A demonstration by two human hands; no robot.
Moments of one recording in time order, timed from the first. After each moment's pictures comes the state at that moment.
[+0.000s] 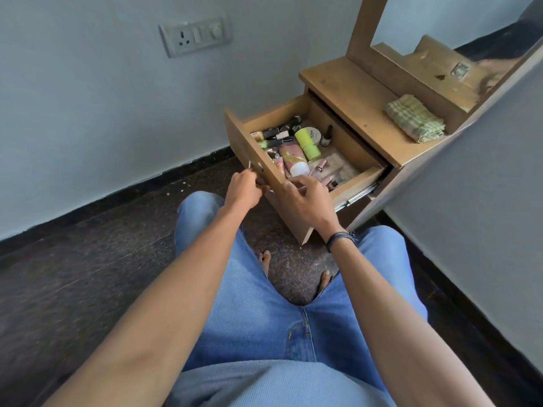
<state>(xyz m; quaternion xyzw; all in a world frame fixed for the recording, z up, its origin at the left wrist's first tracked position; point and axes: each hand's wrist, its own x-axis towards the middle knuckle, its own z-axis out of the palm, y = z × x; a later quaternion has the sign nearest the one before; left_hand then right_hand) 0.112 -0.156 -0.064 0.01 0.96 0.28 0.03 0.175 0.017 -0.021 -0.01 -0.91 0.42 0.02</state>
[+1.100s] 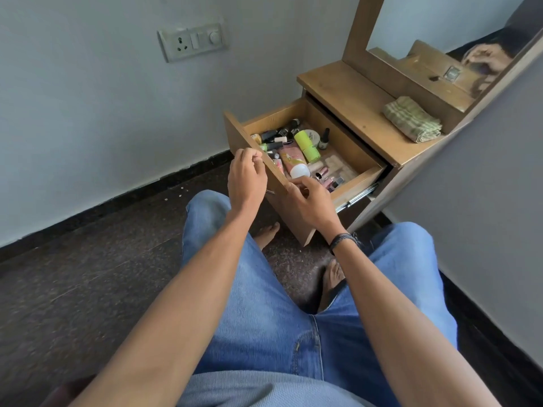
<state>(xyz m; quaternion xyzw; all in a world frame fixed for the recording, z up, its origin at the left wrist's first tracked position) 0.127 -0.139 -0.025 -0.04 0.88 0.42 -0.21 0.173 0.016 -0.028 -0.01 -0.91 0.42 0.02</state>
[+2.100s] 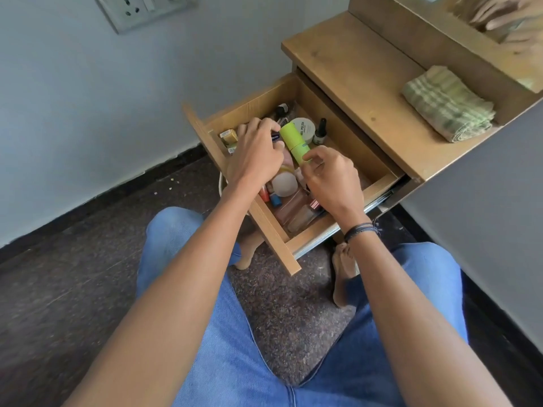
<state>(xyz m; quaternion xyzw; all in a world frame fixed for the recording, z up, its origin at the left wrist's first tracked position) 0.010 -0.069 -0.039 0.03 0.96 0.27 -0.05 0.069 0.089 -0.051 -0.01 -0.93 0.35 0.10</state>
